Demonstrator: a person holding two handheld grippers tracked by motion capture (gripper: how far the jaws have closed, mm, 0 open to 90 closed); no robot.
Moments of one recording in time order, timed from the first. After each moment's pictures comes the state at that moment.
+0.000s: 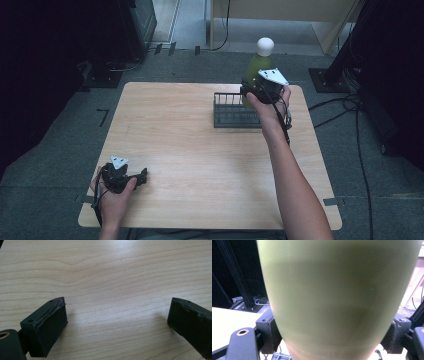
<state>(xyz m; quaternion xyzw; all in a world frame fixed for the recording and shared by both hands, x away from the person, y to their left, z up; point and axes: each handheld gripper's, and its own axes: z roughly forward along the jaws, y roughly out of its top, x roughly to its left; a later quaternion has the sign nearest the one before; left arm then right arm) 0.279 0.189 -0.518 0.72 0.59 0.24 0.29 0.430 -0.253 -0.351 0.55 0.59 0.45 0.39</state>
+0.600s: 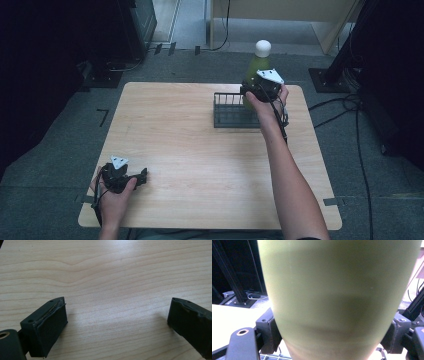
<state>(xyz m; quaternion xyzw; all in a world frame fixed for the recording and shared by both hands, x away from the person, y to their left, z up) 0.279 0.189 -0.518 0.72 0.59 0.24 0.29 0.455 -0.257 -0.376 0.57 0.59 0.43 0.39</state>
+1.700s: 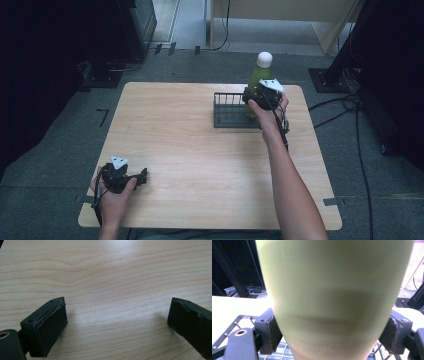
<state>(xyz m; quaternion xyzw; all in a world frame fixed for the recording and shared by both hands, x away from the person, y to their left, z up) 0.279 0.189 -0.518 0.72 0.59 0.24 0.29 0.454 -0.270 -0.411 0.59 0.59 0.42 0.36</state>
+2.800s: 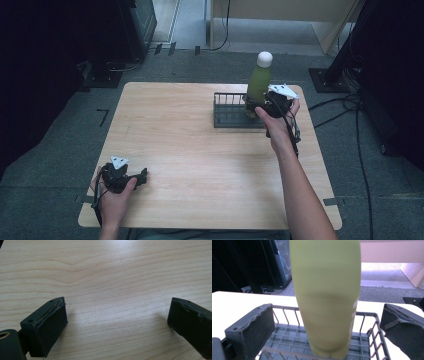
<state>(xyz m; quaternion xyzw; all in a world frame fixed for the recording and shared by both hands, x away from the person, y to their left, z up) 0.279 0.189 -0.518 0.72 0.59 0.24 0.29 0.409 -0.285 -0.391 0.57 0.60 0.45 0.33</state>
